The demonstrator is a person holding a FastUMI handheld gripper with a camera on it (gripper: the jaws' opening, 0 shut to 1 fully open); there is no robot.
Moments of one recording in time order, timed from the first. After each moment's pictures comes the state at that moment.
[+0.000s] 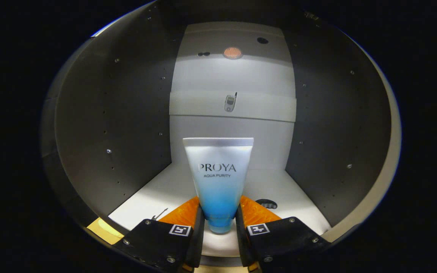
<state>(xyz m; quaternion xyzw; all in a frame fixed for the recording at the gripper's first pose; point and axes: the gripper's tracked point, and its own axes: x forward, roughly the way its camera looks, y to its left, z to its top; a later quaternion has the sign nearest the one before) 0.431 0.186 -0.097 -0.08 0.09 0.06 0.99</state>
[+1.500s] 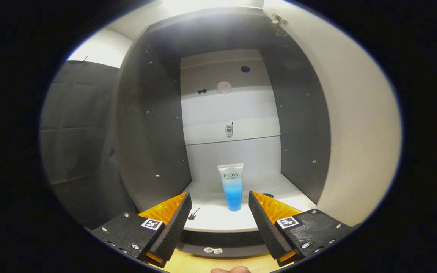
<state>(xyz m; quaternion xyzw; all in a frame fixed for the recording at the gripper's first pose) 0.295 0.197 -0.038 0.00 0.02 0.08 1.00</state>
